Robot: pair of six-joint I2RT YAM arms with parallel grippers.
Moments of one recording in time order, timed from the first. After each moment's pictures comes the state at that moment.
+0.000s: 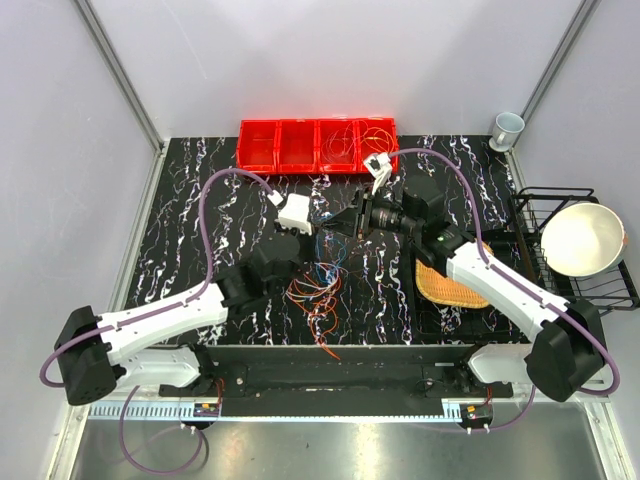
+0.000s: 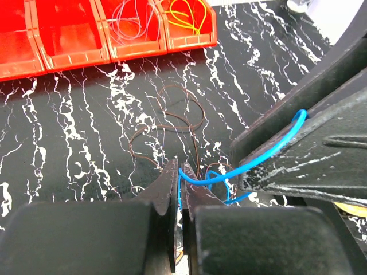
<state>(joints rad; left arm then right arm) -1.02 1.15 0.83 0.08 -0.61 -0.29 0.60 1.29 0.98 0.19 -0.61 0.60</state>
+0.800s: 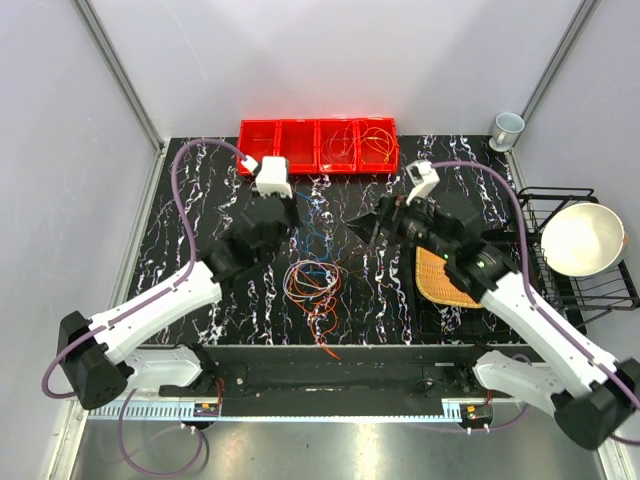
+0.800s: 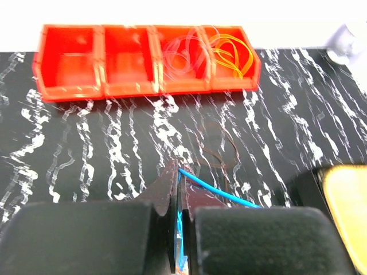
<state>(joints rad) -0.86 1.17 1.00 -0.05 -0.63 -0.28 0.60 1.04 0.96 -0.11 -0.27 0.55</state>
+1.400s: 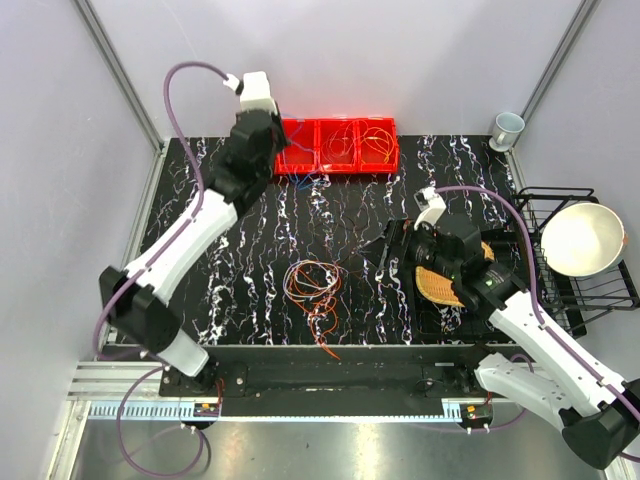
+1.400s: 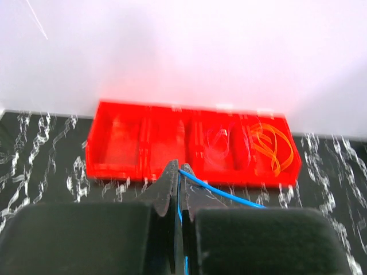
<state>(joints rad) -0.55 1.52 1.52 -0.08 -0.51 -0.21 0.60 0.87 0.82 -0.31 -0.19 0.61</state>
